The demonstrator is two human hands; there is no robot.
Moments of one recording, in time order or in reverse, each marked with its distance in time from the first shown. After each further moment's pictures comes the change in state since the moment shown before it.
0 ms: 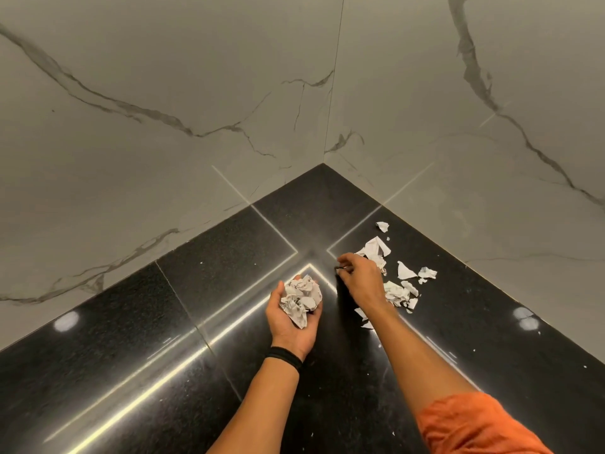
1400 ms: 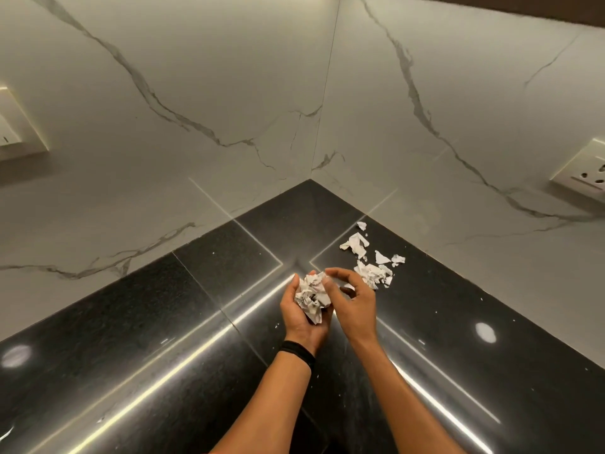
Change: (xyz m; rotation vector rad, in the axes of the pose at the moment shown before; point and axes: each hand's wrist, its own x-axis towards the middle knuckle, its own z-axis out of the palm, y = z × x) left_hand -0.109 -0.009 -0.018 0.083 -0.199 -0.077; right_hand -0.196 -0.101 -0.027 0.635 0.281 -0.028
